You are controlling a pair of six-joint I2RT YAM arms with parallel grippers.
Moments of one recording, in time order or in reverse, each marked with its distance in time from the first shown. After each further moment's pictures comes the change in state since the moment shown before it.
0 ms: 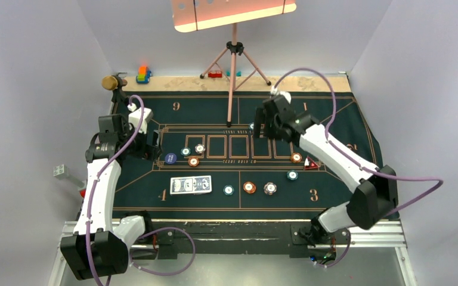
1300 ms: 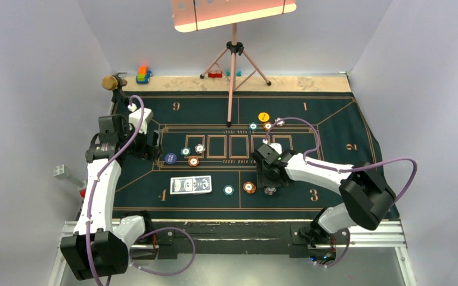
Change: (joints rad) left arm 0.000 -0.001 -0.005 0.000 0.007 0.000; right arm 0.255 -0.033 -0.543 0.042 -0.041 0.210
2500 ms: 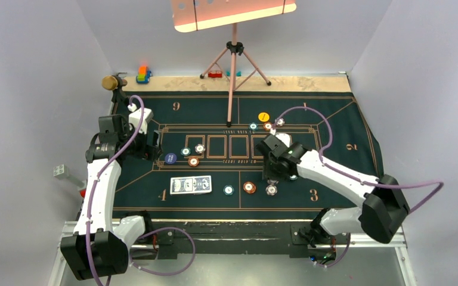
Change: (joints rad) left arm 0.000 0.000 0.000 0.000 0.000 0.000; right arm 0.000 -0.117 0.137 -0.201 0.049 0.044
